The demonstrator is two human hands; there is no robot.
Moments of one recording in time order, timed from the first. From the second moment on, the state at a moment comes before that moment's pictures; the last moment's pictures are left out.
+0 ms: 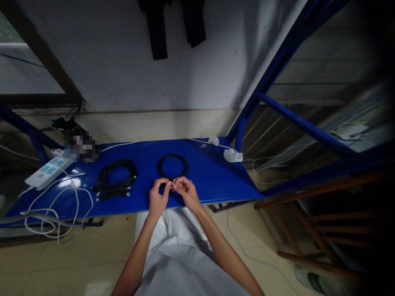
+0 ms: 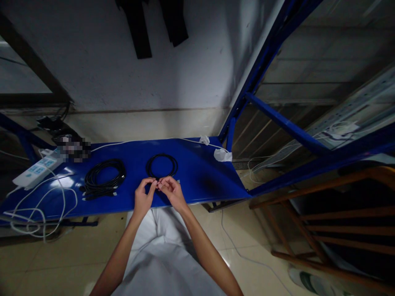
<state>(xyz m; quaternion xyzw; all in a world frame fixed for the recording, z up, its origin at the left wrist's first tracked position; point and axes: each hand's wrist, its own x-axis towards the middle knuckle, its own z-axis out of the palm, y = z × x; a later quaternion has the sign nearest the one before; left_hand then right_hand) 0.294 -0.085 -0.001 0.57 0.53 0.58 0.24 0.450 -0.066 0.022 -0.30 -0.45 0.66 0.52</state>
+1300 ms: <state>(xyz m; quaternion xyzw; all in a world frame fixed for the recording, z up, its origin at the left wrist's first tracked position) 0.252 -0.058 0.025 0.79 0.50 0.33 0.13 0.474 -0.074 0.018 -0.41 -0.49 0.58 0.51</state>
